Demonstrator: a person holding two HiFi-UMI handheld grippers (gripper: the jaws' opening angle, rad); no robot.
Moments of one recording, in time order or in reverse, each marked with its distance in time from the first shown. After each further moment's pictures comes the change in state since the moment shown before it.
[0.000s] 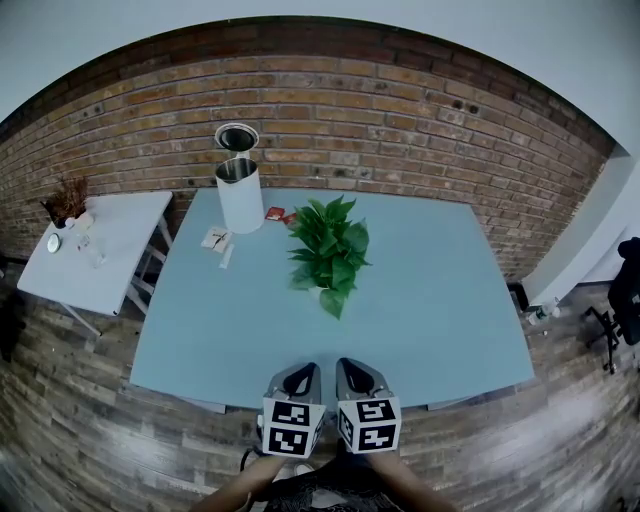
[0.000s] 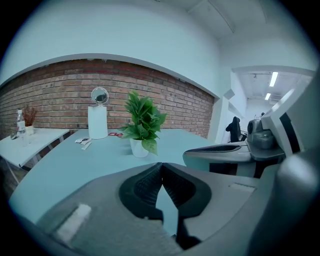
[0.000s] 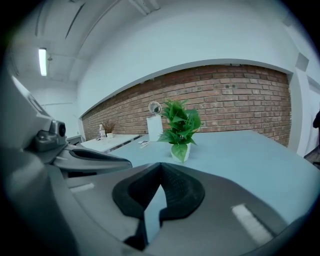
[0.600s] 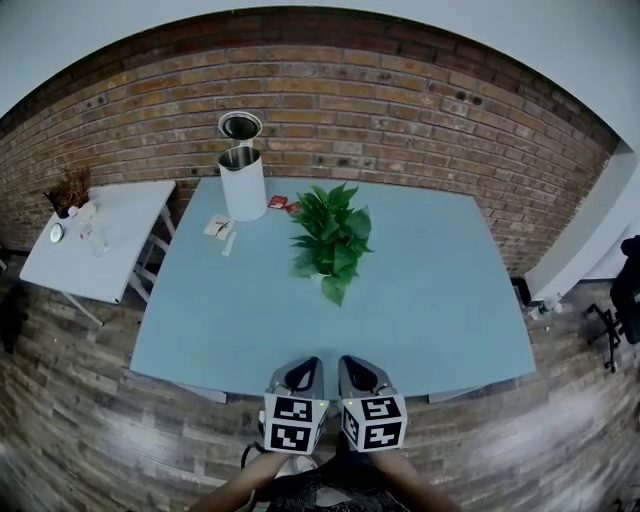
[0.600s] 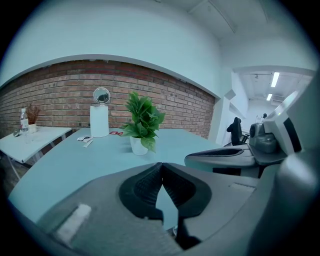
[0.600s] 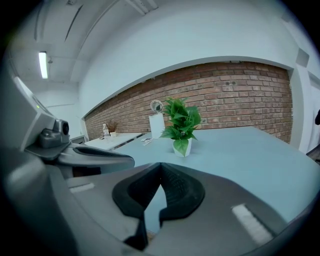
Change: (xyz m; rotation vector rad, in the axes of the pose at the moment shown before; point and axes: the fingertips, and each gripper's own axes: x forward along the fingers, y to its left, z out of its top) left arm -0.010 -0.011 -0.006 -0.013 -0.001 0.013; right arm -0.017 0.003 -0.013 0.009 0.019 0.027
